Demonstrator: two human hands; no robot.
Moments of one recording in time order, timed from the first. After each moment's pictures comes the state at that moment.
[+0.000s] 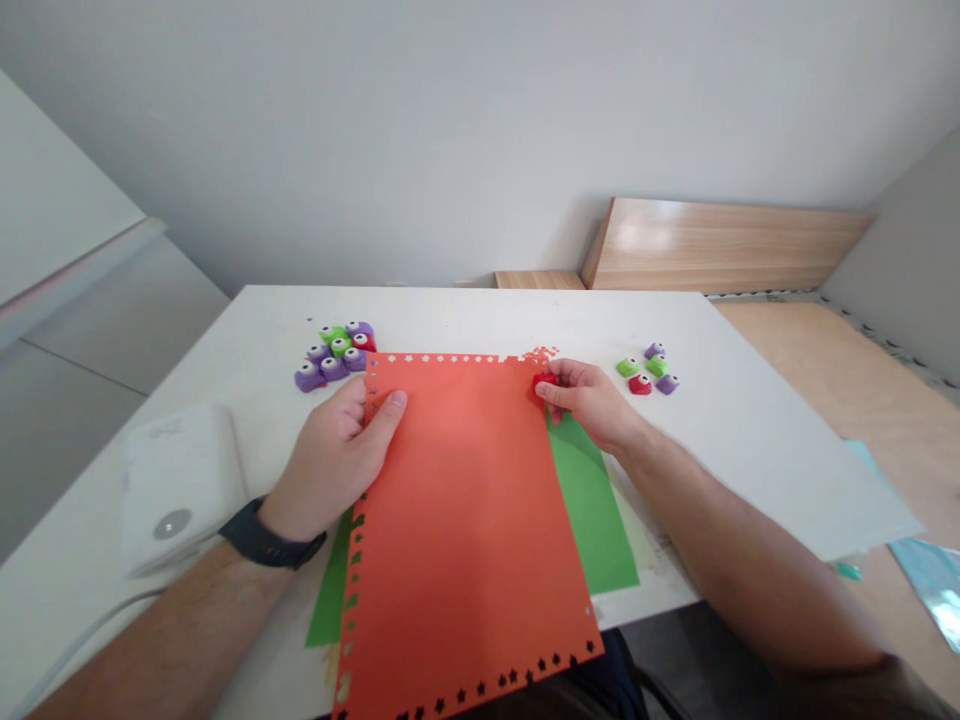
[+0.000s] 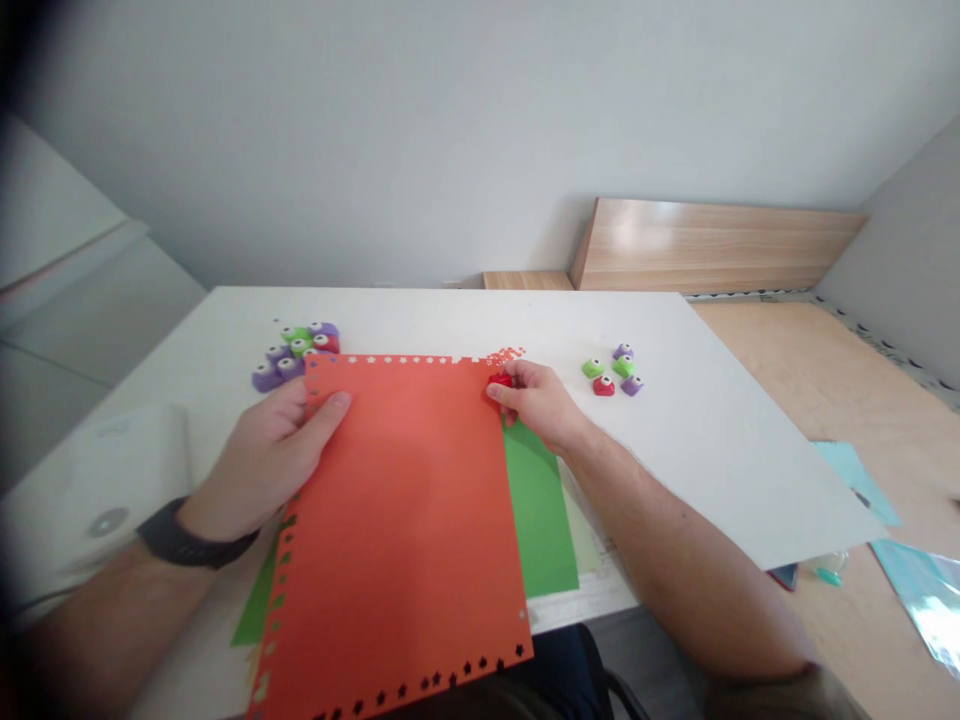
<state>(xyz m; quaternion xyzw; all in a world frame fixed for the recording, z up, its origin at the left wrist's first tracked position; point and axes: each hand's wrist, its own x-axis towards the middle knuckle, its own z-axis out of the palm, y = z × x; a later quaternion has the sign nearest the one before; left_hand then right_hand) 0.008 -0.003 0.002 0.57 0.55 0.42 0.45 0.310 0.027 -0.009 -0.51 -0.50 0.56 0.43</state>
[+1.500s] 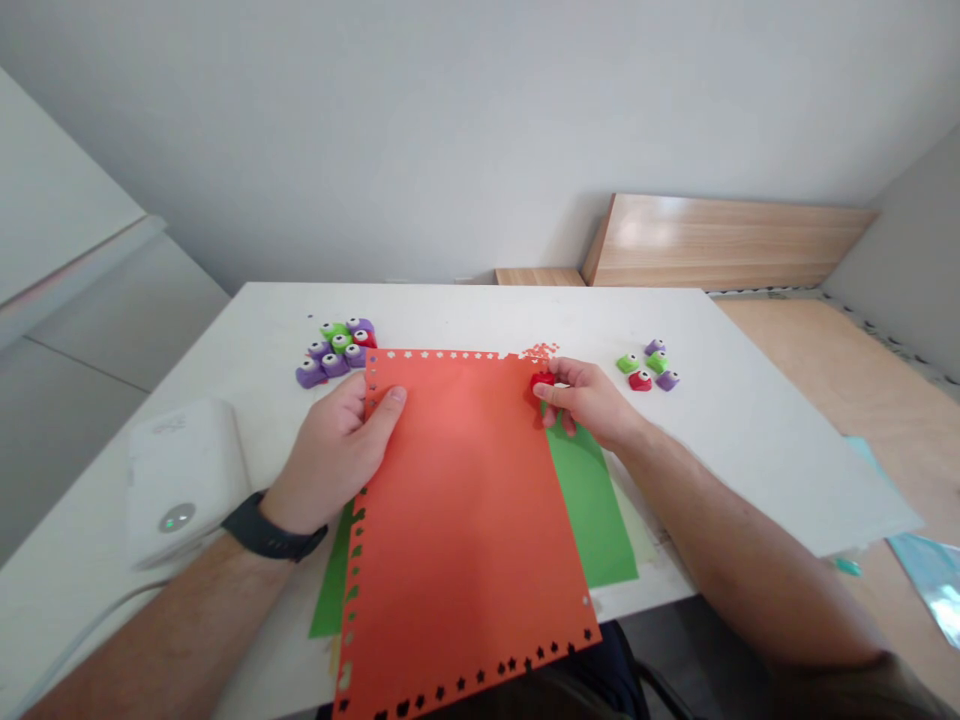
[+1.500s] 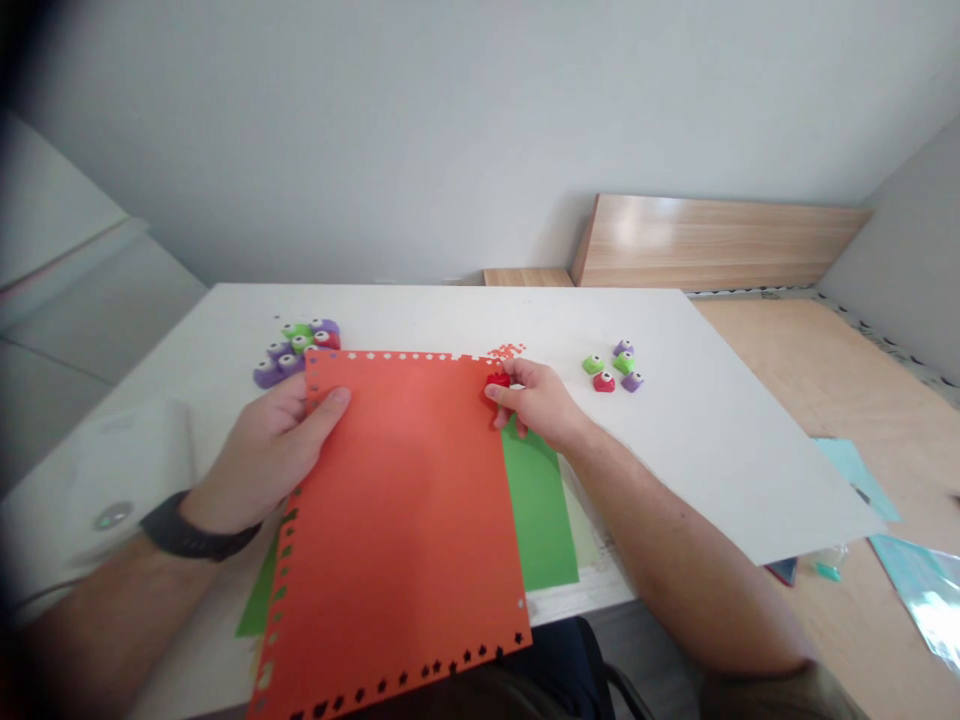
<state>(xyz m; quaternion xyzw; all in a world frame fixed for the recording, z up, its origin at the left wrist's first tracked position) 0.007 -0.003 0.000 0.57 0.54 0.42 0.45 0.309 0.022 -0.005 -0.52 -0.52 0.56 0.38</state>
